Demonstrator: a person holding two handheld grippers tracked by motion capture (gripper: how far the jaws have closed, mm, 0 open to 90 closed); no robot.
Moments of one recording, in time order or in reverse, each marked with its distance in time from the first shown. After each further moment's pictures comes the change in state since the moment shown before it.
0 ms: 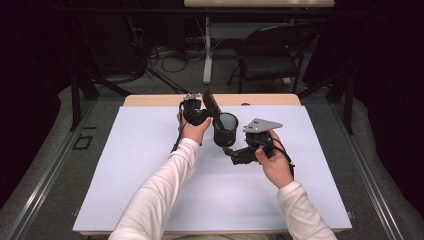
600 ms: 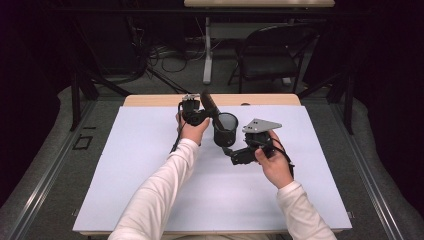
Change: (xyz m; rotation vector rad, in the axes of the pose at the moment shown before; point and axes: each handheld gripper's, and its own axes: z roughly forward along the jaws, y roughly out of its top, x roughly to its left) left arm 0.003 -0.001 -0.001 0.001 0.016 -0.001; right arm 0.001 0.000 0.001 0.002 -0.003 -0.002
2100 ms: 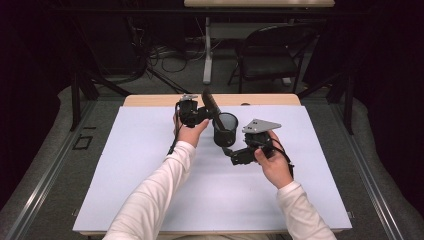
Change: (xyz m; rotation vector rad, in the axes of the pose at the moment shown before) left arm -0.001 0.001 -0.015 0.002 0.024 0.050; right arm -0.001 -0.002 0.002 0.009 -0.003 0.000
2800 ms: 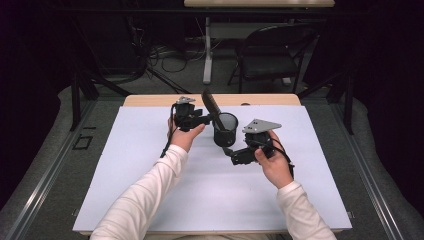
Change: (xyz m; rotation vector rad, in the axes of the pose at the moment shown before) left arm -0.002 -0.003 -0.022 0.038 0.001 0.123; right arm -0.001 -0.001 0.000 0.002 -0.004 0.002
